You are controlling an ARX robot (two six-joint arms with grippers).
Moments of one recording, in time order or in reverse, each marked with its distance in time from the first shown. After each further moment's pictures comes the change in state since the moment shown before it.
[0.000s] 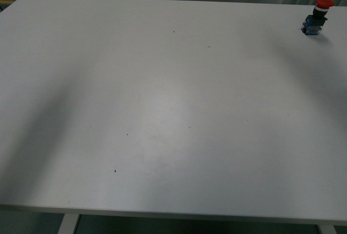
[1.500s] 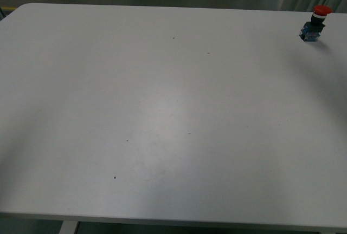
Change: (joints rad) left arm 0.174 -0.931 -0.262 -0.633 0.174 0.012; right arm -0.061 -0.130 -0.103 -0.037 -0.040 -0.084
